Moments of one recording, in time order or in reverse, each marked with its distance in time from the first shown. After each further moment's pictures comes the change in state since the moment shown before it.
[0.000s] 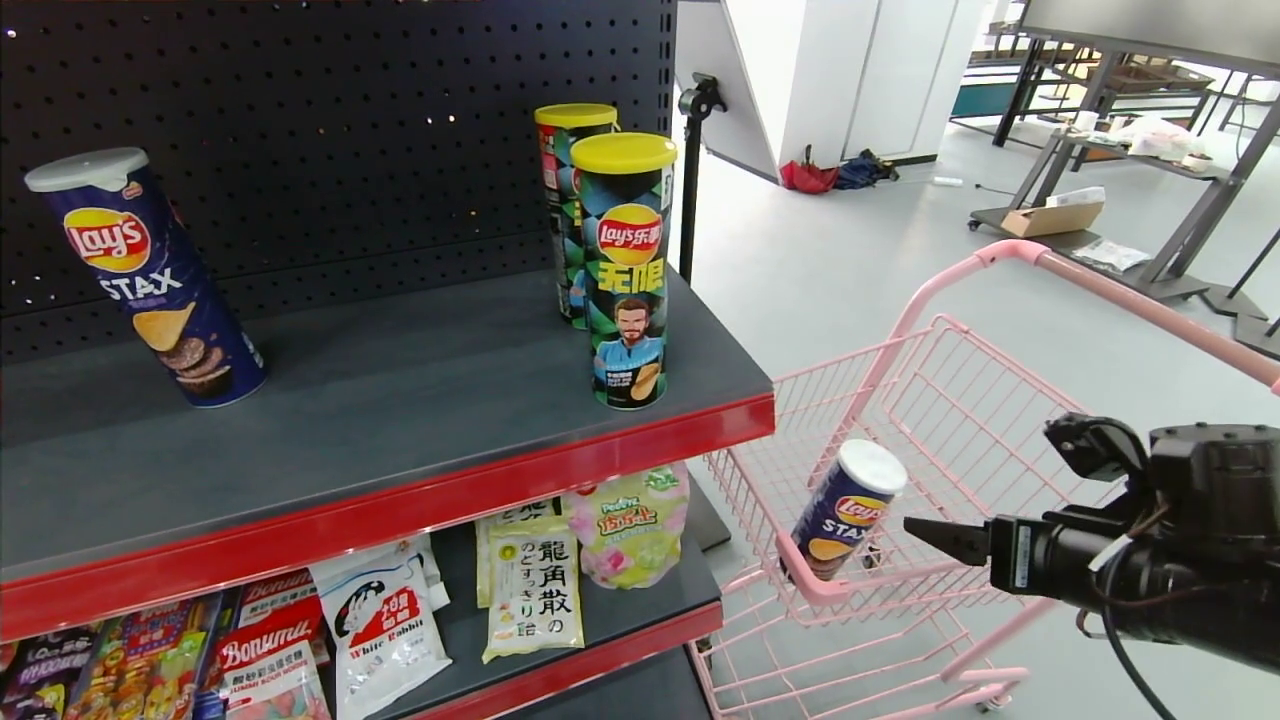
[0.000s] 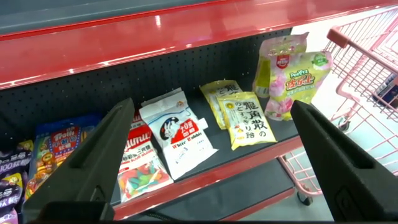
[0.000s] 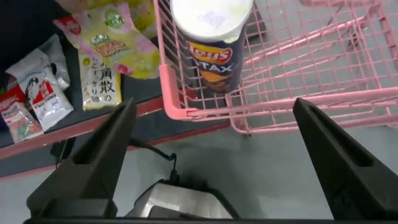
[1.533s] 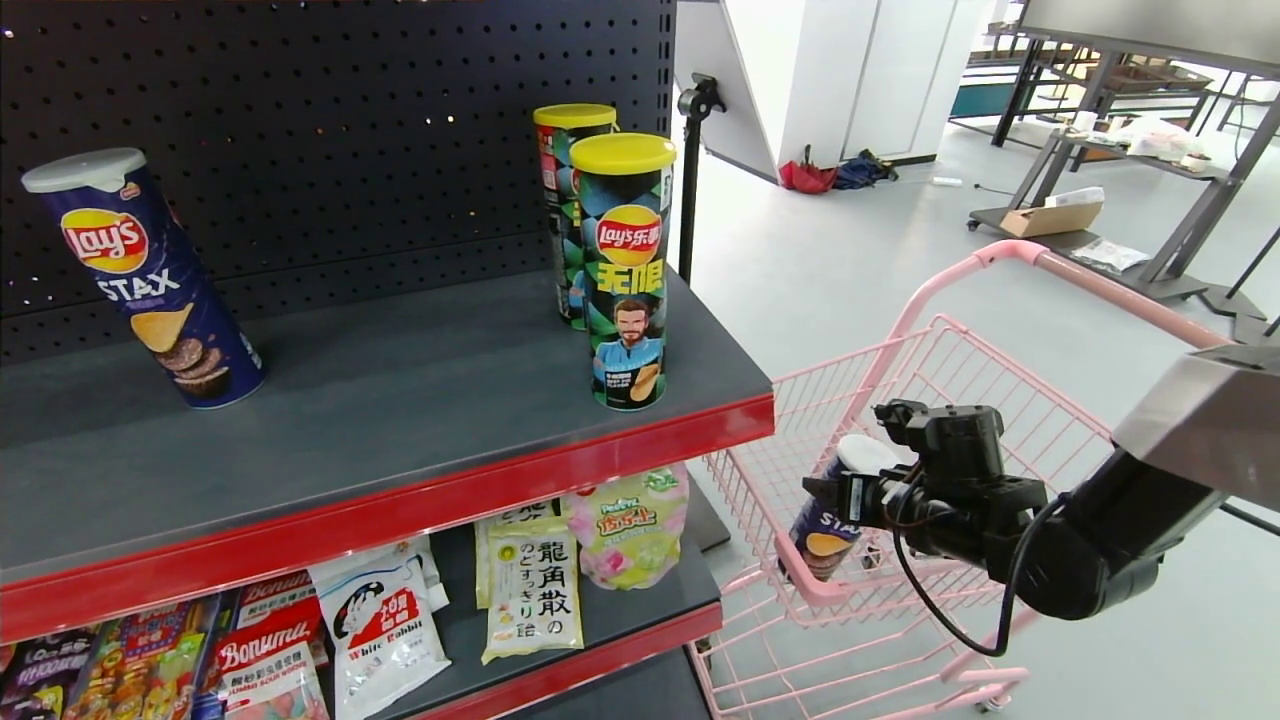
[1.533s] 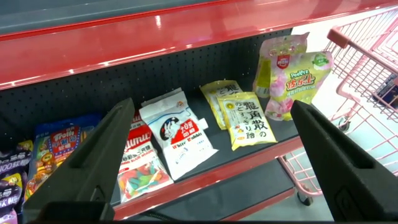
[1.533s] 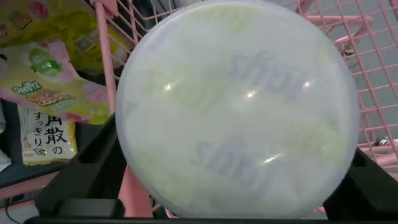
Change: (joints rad) left arm 0.000 0.000 0.000 0.000 0.001 0.000; right arm 0.088 0.581 -0.340 -0.225 -0.169 0.012
